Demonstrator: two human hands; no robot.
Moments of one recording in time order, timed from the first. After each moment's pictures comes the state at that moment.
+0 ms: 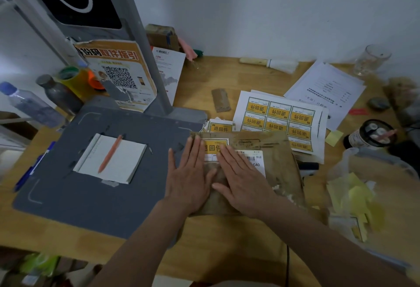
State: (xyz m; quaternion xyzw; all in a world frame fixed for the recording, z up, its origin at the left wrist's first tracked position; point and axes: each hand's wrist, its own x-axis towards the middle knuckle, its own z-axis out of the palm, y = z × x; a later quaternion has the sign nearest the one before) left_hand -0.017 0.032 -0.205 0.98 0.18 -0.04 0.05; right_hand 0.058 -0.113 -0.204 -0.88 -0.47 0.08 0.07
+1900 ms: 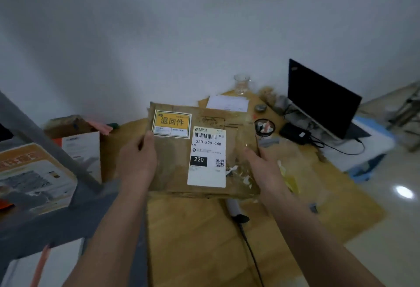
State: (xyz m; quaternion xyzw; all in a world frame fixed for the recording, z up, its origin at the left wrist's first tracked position) left_hand 0.062 -0.032 -0.035 0.86 0.23 0.15 0.43; right_hand 0.059 -0.247 -0.081 -0.68 0.21 0.05 0.70
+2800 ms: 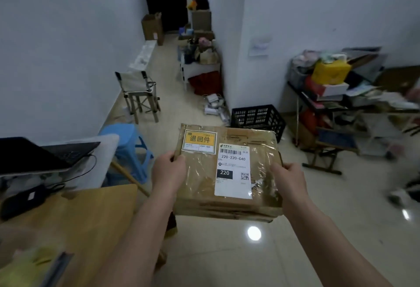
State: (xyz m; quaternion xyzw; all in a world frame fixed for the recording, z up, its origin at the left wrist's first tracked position) left_hand -0.157 -0.513 -0.064 0.77 -0.31 -0.31 0.46; right_hand -0.371 -0.553 -0.071 -0.38 0.66 -0.42 0.50
